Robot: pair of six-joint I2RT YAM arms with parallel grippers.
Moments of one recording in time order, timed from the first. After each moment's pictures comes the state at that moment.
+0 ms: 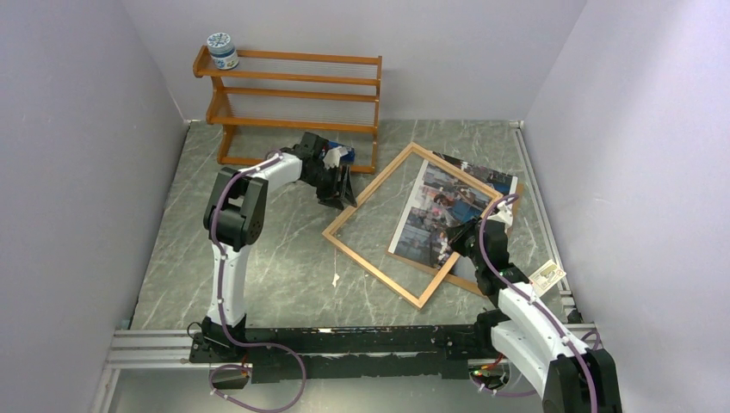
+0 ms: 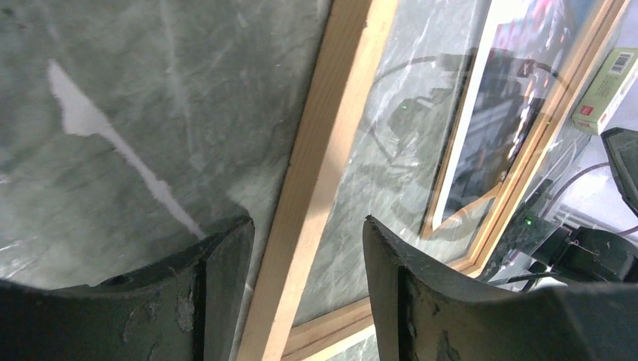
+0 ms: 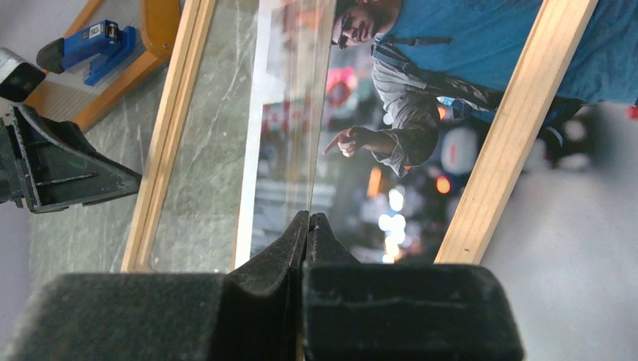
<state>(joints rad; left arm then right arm) -0.36 2.20 1.60 -0.53 0.64 -0.29 0.20 0.80 0.26 0.07 0.08 0.77</state>
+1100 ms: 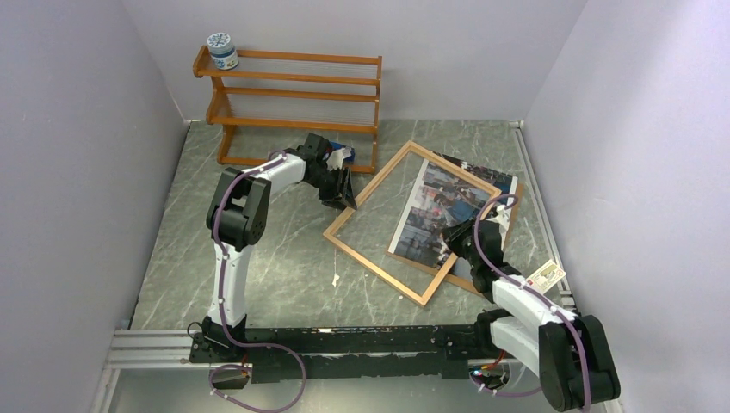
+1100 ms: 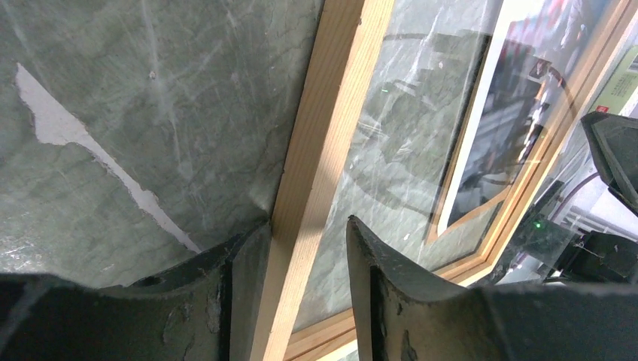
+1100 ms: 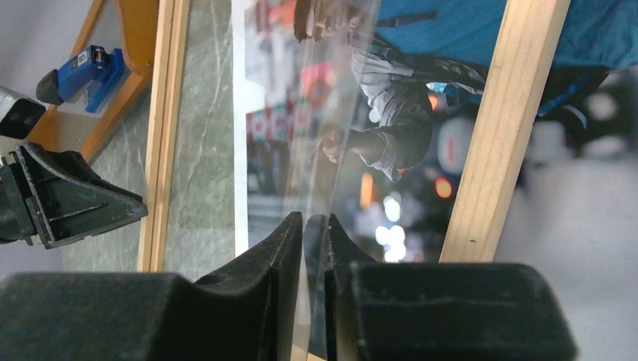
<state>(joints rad) -0.39 2.22 1.61 -0.53 0.61 -0.30 0.19 0.98 0.21 0.28 0.07 0.88</state>
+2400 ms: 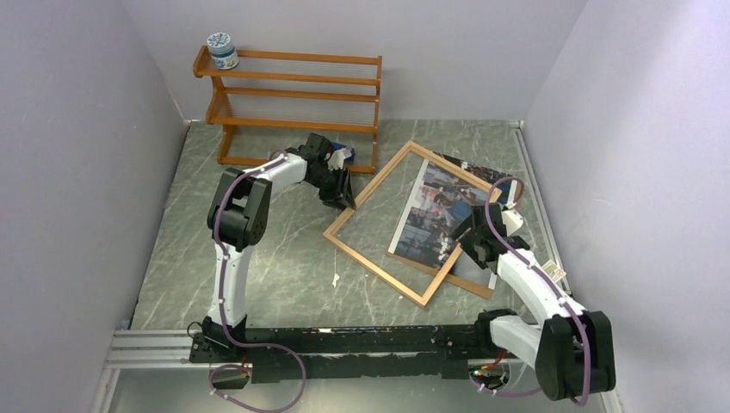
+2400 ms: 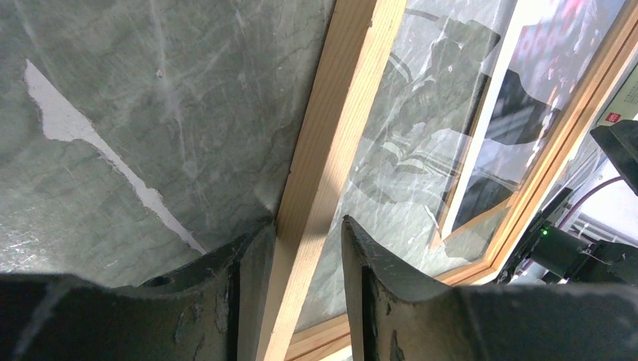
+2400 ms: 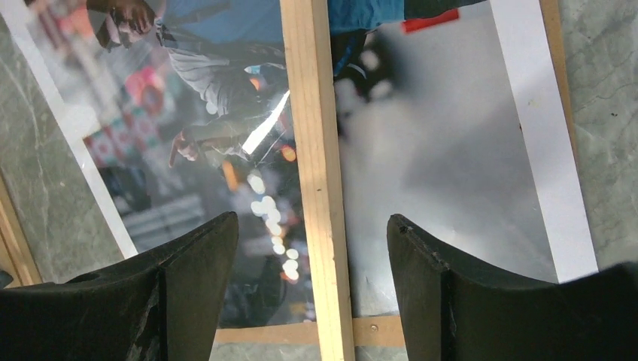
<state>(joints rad) -0.40 2.22 1.63 -0.55 0.58 -0.30 0.14 1.03 0.51 -0.42 0.26 0.92</state>
